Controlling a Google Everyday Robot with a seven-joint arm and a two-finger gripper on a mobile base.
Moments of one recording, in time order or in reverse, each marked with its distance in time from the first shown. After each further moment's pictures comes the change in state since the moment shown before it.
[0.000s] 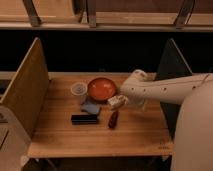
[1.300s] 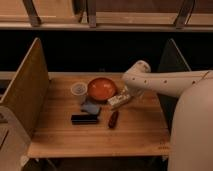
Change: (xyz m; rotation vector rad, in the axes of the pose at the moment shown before) arm -0.070 0.047 -0.013 -0.133 -0.068 -0.027
